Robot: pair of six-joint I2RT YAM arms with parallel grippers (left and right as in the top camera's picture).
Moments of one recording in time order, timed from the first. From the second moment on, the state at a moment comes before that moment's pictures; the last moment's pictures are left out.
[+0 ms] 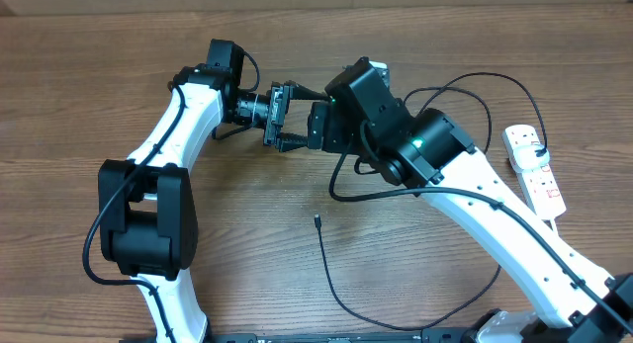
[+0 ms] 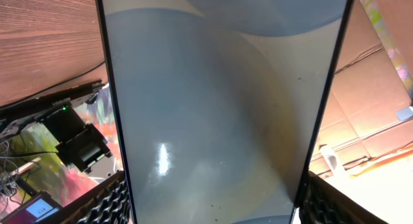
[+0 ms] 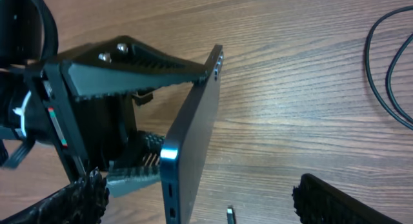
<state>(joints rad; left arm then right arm) -0.15 2.03 1.55 -0.87 1.35 -1.14 0.69 1.59 1.60 -0.94 0.14 0.72</state>
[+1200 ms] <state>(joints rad) -0.15 2.03 1.55 -0.87 1.38 -1.14 0.74 1.66 1.60 -0.89 0.28 0.80</state>
